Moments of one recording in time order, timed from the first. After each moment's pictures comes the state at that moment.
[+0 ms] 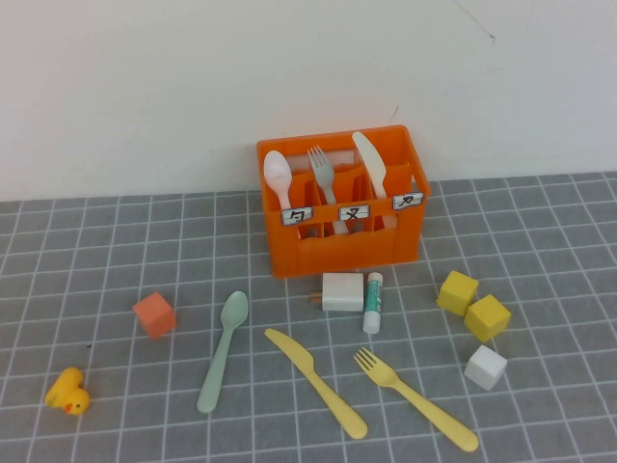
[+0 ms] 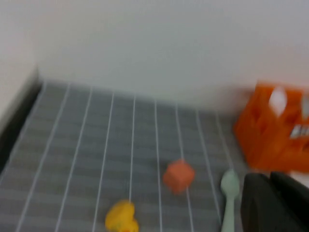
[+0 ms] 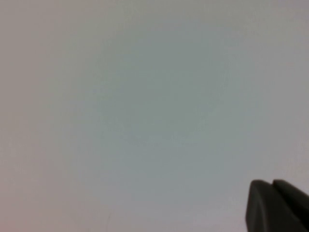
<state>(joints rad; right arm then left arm) -0.03 -0.01 -0.42 0.22 0.08 -0.42 -0.04 0.24 -0.50 0.02 0.58 -0.35</state>
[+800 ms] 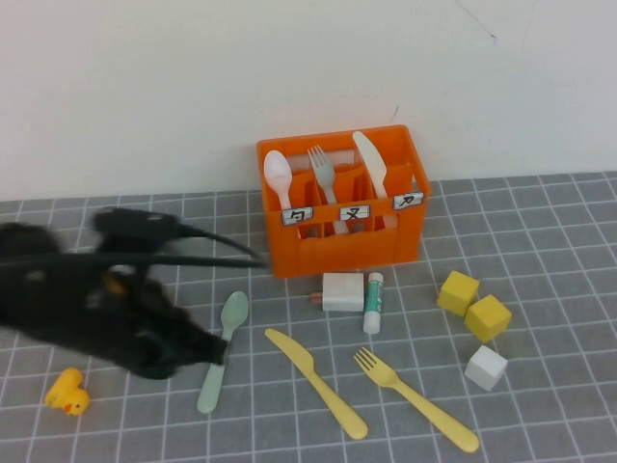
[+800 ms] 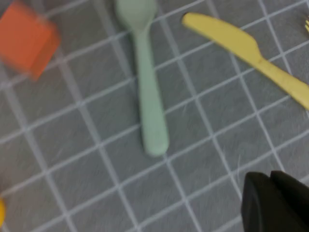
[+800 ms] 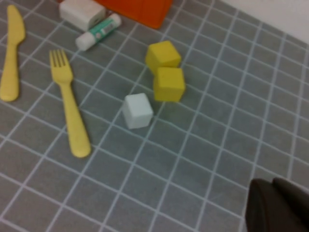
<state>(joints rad) -0.03 0.52 -0.42 0.41 0.71 -0.81 -0.32 1.37 -0.85 -0.29 0.67 0.10</state>
